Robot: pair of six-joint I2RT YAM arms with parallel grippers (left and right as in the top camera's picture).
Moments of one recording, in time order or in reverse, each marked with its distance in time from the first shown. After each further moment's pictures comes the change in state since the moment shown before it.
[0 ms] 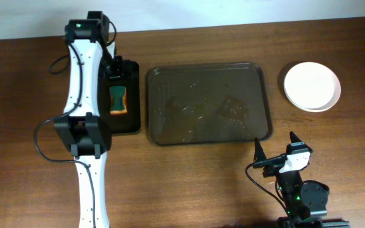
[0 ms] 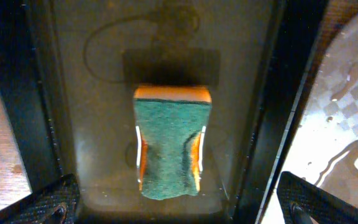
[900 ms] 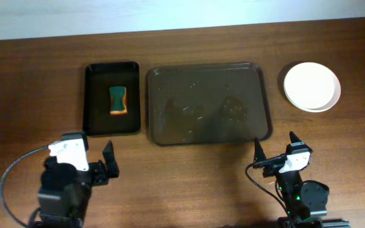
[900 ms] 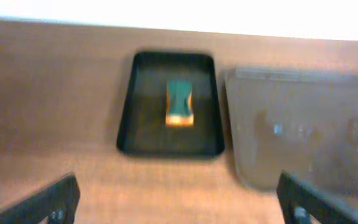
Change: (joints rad) left arm -0.110 -2.096 -2.033 0.937 -0.200 -0.022; right arm 0.001 -0.001 0.000 0.000 0.000 0.000
